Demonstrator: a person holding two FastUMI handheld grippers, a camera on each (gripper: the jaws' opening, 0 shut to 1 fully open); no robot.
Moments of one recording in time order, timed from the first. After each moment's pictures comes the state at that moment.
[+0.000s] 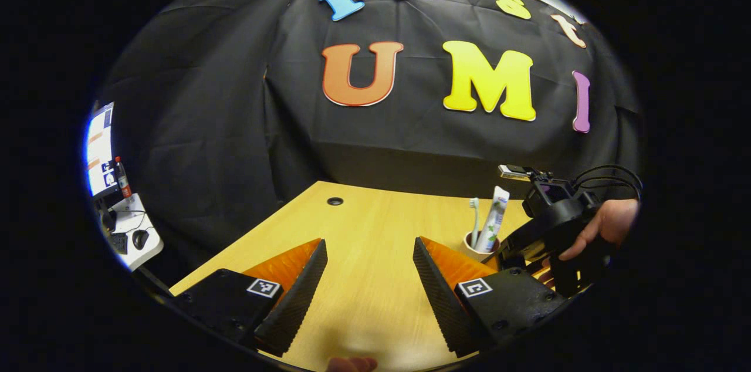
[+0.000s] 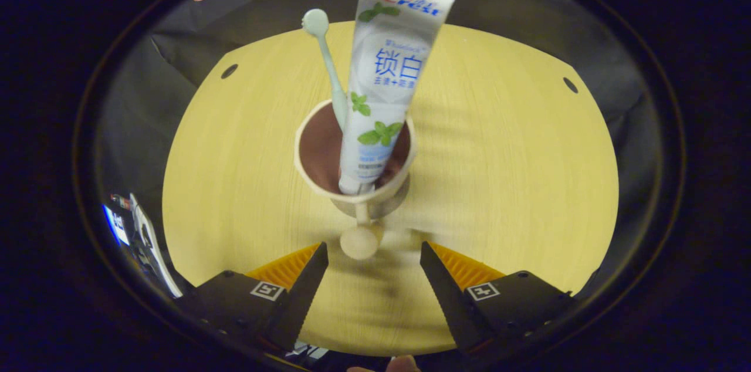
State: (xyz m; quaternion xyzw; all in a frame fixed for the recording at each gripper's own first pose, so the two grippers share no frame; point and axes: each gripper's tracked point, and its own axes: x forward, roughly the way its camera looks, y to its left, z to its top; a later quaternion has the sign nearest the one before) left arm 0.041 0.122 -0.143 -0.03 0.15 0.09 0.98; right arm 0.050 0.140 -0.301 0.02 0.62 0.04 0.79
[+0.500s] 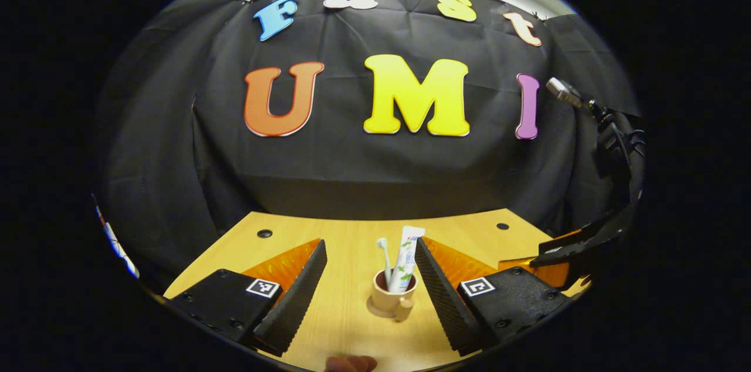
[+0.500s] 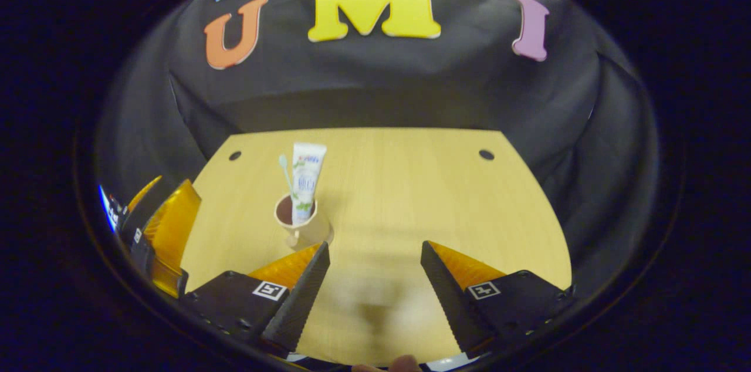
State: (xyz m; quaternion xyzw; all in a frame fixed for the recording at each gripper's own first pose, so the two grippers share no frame) left arm 0.099 -0.002 -0.066 0.00 0.09 -0.03 1.00; right arm 0.063 0.014 -0.127 0.01 0.32 0.01 0.95
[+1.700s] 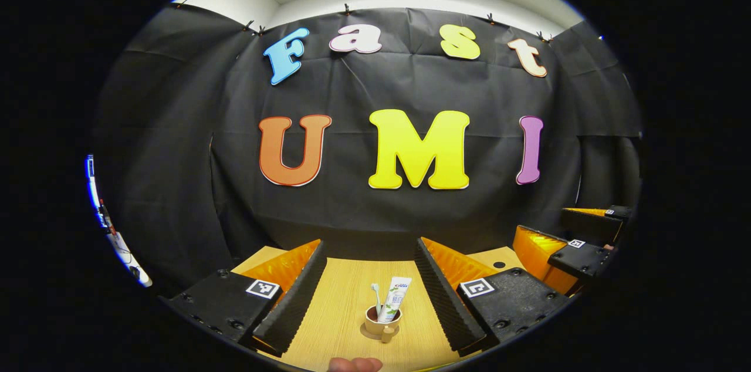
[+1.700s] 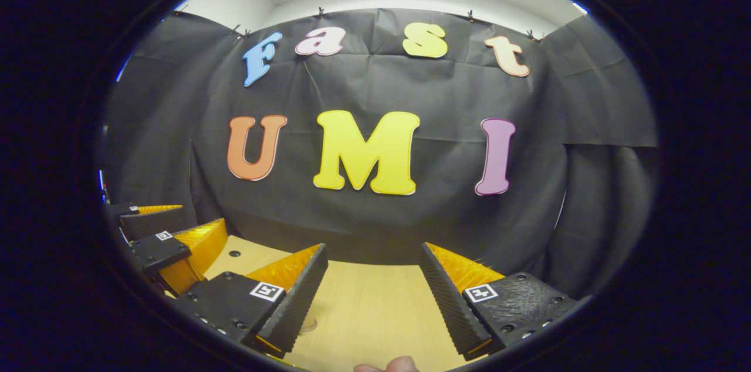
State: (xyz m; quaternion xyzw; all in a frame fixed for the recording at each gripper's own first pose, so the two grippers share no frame) left arm 0.074 -0.005 0.026 -0.01 0.02 0.02 1.00; right arm 0.042 0.006 0.011 -0.02 0.03 0.00 1.00
